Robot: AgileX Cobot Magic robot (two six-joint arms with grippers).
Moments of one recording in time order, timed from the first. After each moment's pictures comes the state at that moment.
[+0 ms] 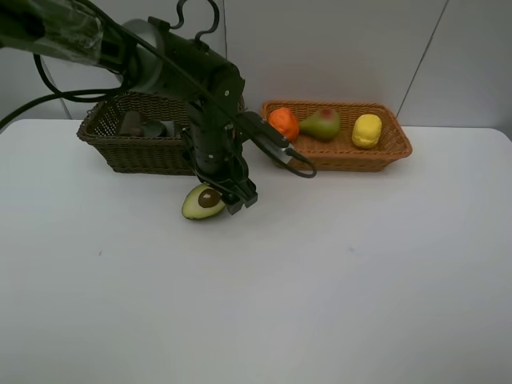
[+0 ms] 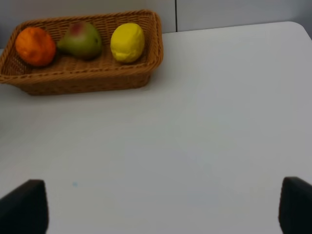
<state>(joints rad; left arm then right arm) -0.68 2.18 -1.50 0.12 0.83 0.03 -0.01 0.00 -0.52 -0.03 1.05 0.03</state>
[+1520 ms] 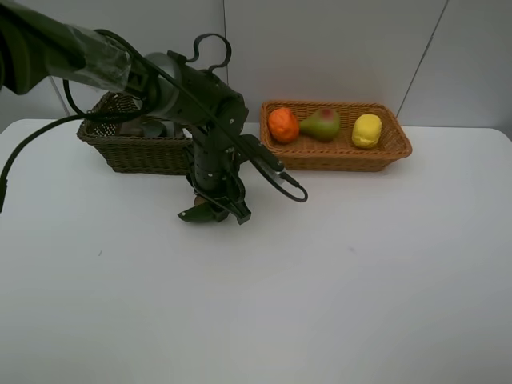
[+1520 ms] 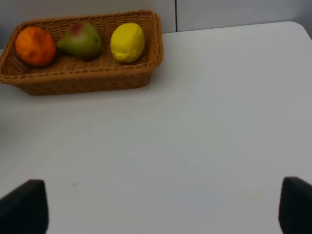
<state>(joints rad) -0.68 2.26 -1.50 0.17 0.82 0.03 -0.01 0.00 -0.52 -0.03 1.05 0.03</state>
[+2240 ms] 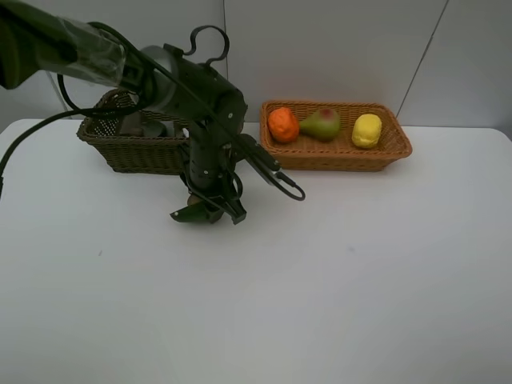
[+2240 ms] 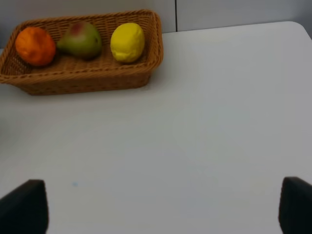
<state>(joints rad) -0.68 2.23 -1.51 0.17 0.90 0.03 -0.01 0.00 -0.52 -0.03 1.05 0.03</state>
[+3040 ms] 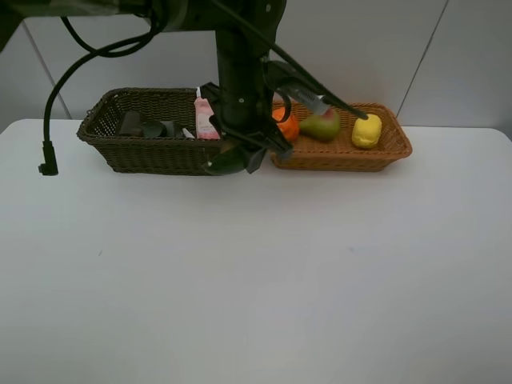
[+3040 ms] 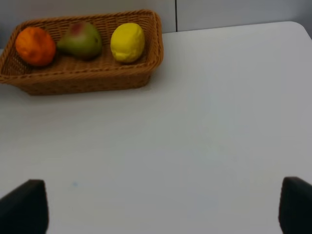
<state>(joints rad) -0.74 2.21 -1.90 0.07 1.20 0.03 -0.01 0.00 -0.52 -0.03 1.05 0.03</state>
